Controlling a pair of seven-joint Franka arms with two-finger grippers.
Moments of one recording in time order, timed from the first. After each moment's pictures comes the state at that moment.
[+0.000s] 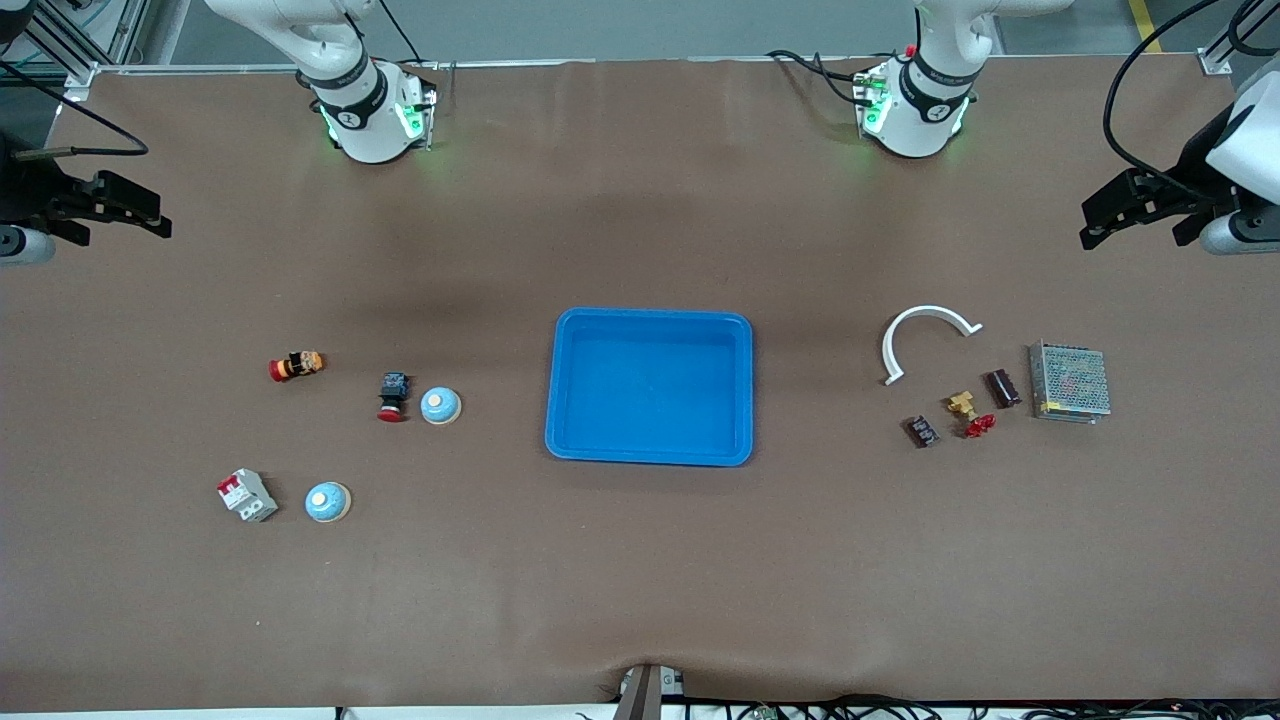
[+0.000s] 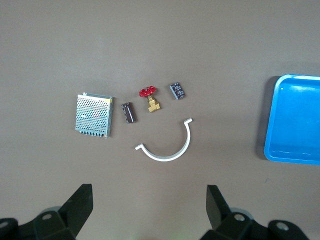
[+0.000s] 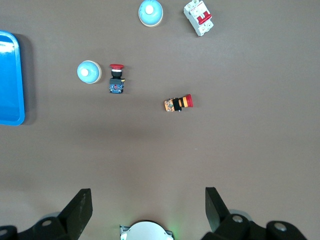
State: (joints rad) left arm -0.05 -0.08 -0.02 -1.62 0.01 1.55 -0.10; right arm -0.03 -0.10 -0.05 -1.72 0.02 1.48 -0.15
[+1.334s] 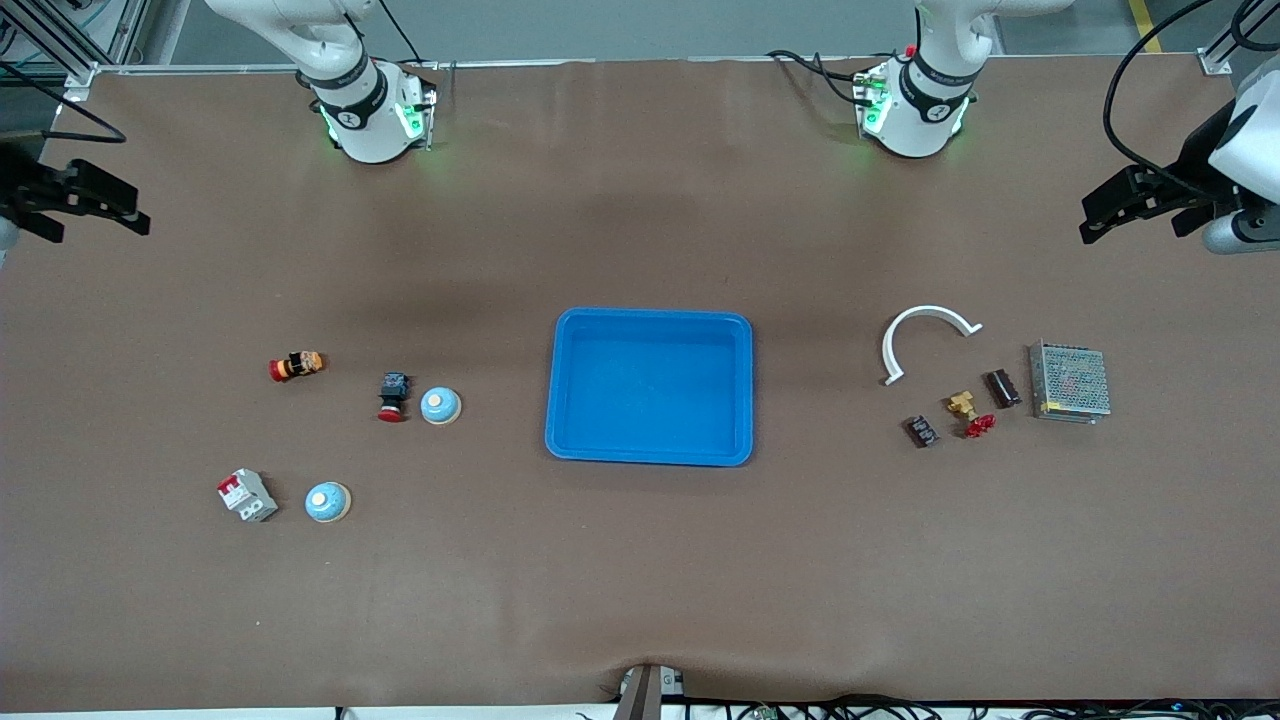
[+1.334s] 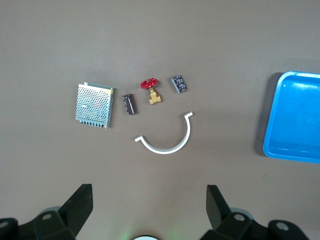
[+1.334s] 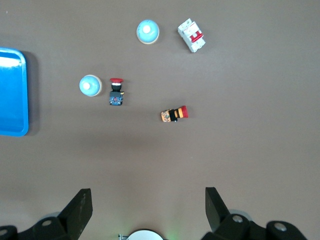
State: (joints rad) left arm -0.05 -0.07 -0.02 -1.60 0.01 1.50 -0.14; right arm -0.05 -0.10 -0.04 -1.65 0.02 1.48 -0.15
